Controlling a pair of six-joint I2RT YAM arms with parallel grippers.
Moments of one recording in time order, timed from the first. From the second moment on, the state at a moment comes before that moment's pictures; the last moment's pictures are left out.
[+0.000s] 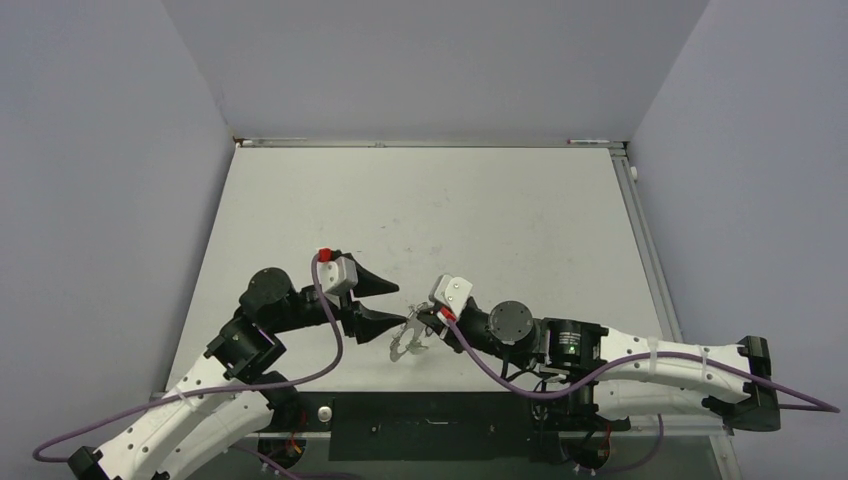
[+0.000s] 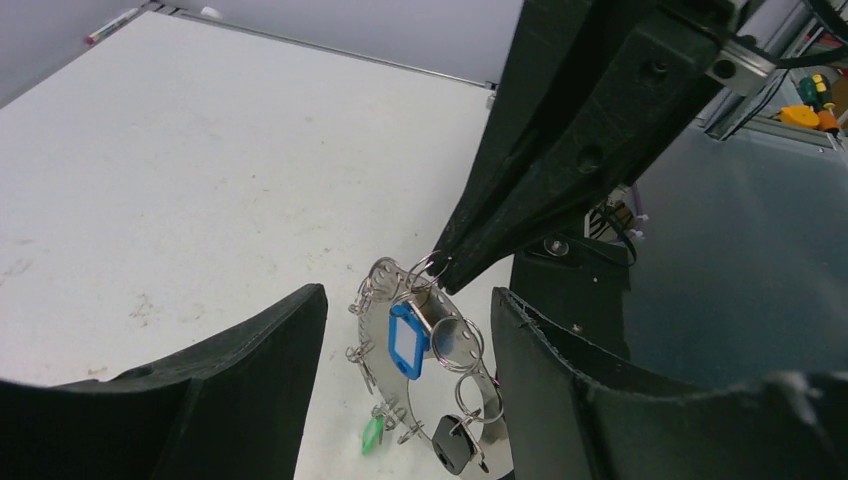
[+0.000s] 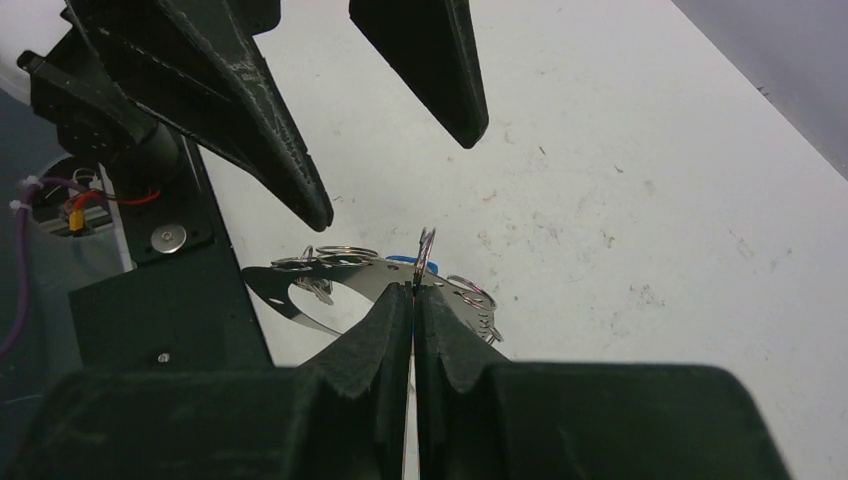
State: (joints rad) left arm -0.72 0.62 0.64 -0.07 0.59 -0.12; right arm 1.37 0.93 0.80 -0.12 0.29 -0.04
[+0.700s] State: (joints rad) left arm -0.72 0.57 0.56 0.08 0.81 -0.06; right arm 1.27 0.92 0.80 -0.20 -0.10 -0.09
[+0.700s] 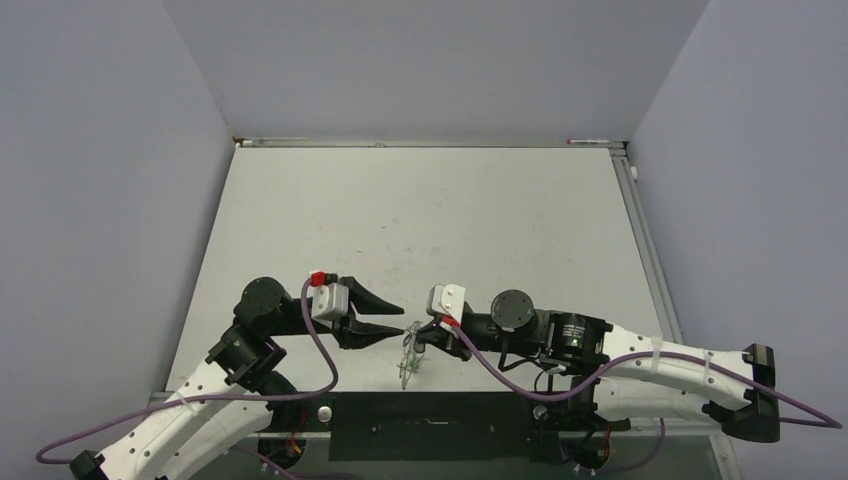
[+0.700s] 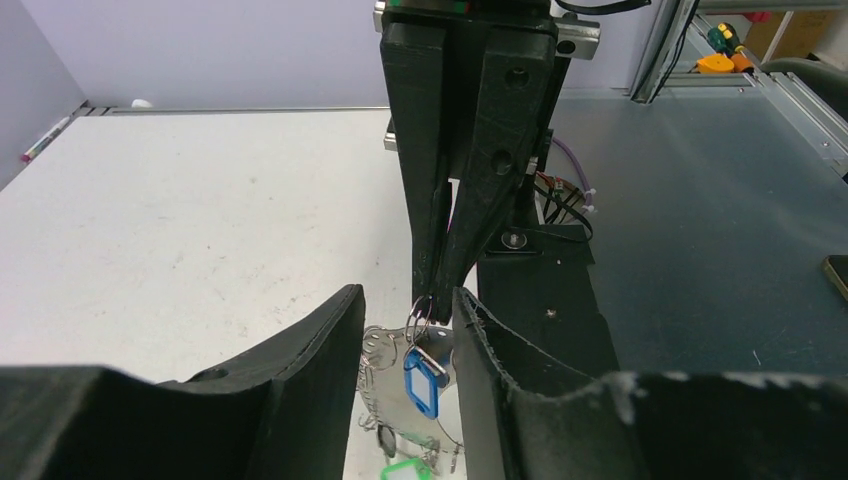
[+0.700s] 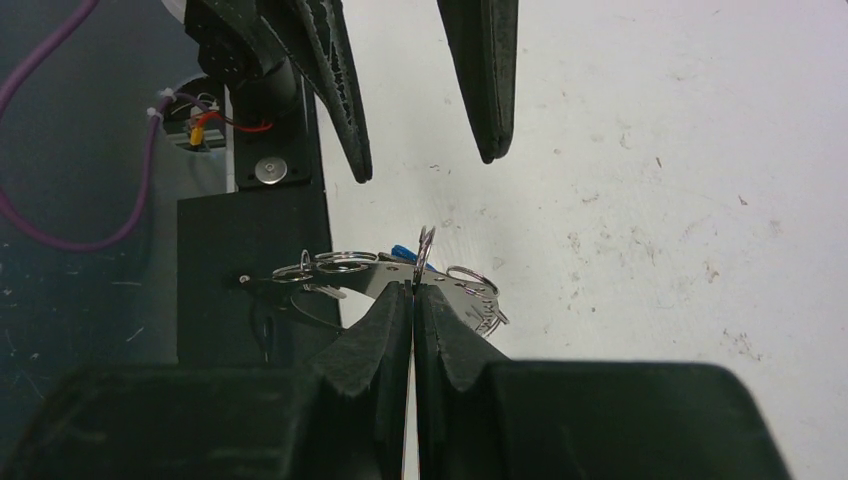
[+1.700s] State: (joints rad) left arm -0.75 0.60 0.56 0.08 0.84 0.01; right arm 1.27 0.90 0.83 -0.19 -0.14 -0.11
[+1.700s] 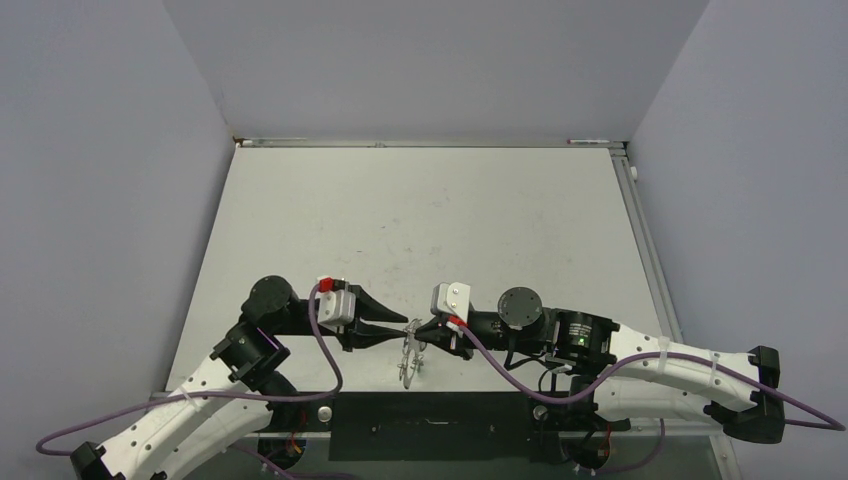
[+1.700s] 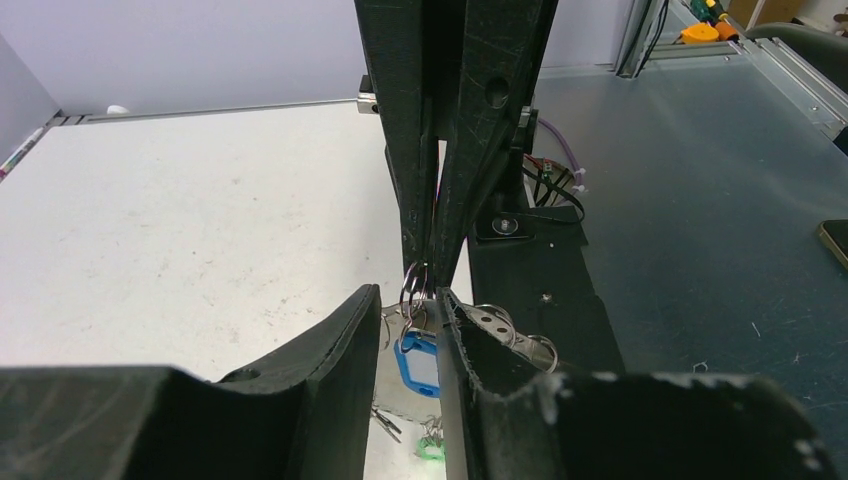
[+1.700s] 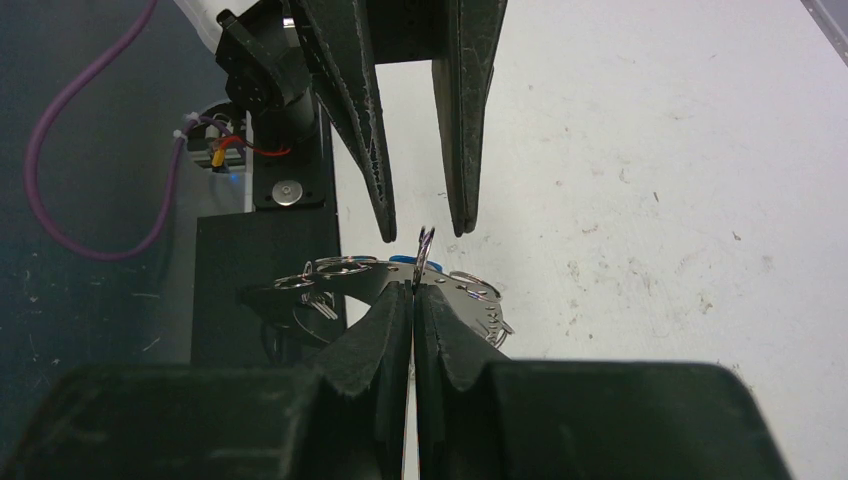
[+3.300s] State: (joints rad) left arm -0.74 0.61 0.59 -0.13 0.74 0.09; right arm 1.26 0.97 1.01 -0.34 -0.08 -0.23
